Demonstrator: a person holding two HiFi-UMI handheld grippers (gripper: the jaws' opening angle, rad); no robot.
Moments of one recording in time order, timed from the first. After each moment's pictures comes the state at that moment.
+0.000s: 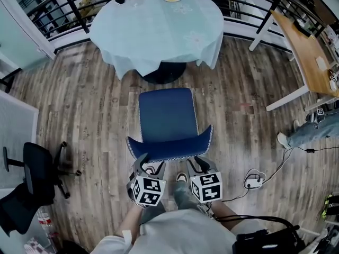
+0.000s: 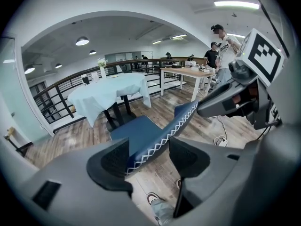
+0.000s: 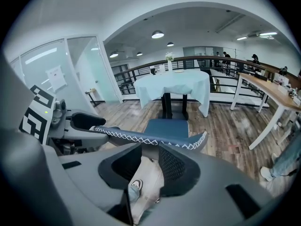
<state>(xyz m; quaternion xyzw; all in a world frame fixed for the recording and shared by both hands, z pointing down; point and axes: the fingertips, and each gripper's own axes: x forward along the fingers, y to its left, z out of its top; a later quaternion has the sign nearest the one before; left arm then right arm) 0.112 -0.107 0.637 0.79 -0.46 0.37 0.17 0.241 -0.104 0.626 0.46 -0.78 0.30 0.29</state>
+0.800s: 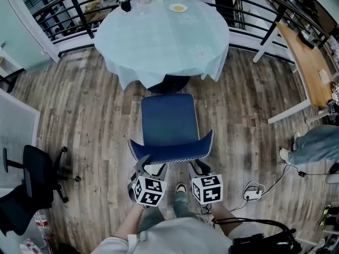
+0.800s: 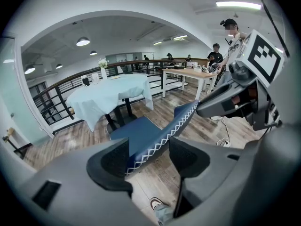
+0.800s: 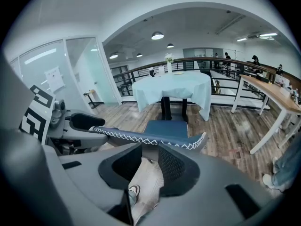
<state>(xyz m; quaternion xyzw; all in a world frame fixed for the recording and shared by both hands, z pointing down) 0.107 -0.157 0.633 0.79 -0.46 0.37 0.17 0.236 -0.156 0.621 0.47 -0.79 0.30 0.28</state>
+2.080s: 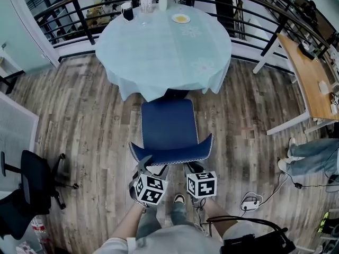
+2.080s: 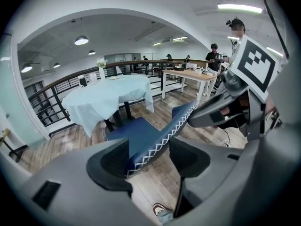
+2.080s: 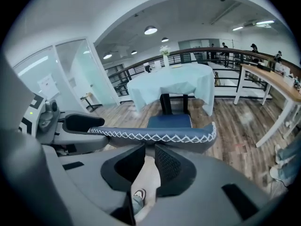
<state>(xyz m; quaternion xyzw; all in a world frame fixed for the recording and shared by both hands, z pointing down) 0.108 -0.222 0.636 0.80 -0.45 0.36 0.18 0.214 -0.223 0.645 0.46 -0.77 0.35 0.28</state>
